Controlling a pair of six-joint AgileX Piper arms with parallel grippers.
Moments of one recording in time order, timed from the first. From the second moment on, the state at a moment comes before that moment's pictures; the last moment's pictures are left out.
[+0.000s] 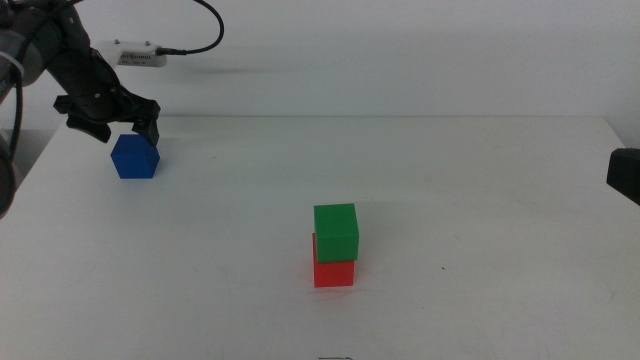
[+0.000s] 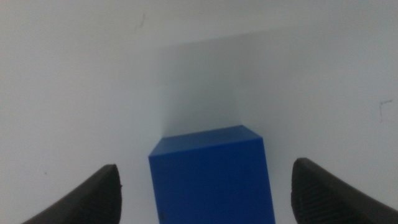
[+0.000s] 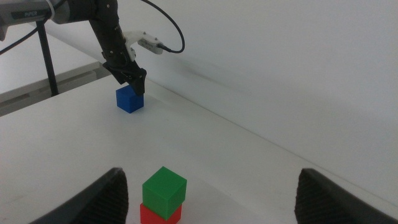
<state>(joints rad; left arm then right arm) 0.09 2.41 -2.25 -0.14 1.14 0.29 0.55 0.61 -0.84 0.14 0.53 -0.25</state>
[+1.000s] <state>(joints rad) 0.09 2.48 -2.29 -0.16 1.16 0.23 0.55 0.61 -0.84 0.14 0.53 -0.25</state>
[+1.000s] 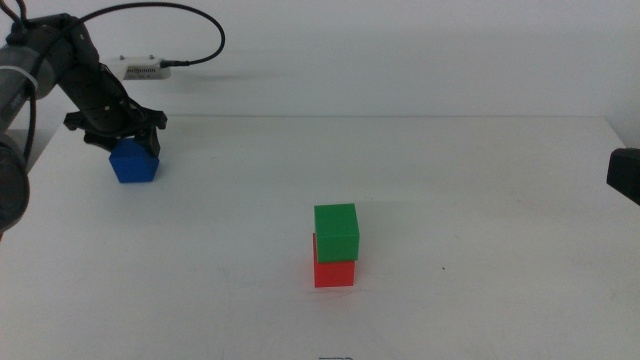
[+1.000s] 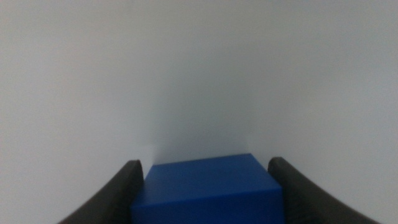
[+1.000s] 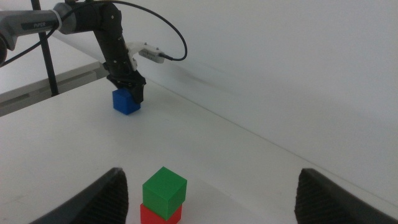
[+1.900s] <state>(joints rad) -0.48 1.70 -1.65 0.10 1.24 -0.55 0.55 0.61 -0.84 0.14 0.53 -0.25</state>
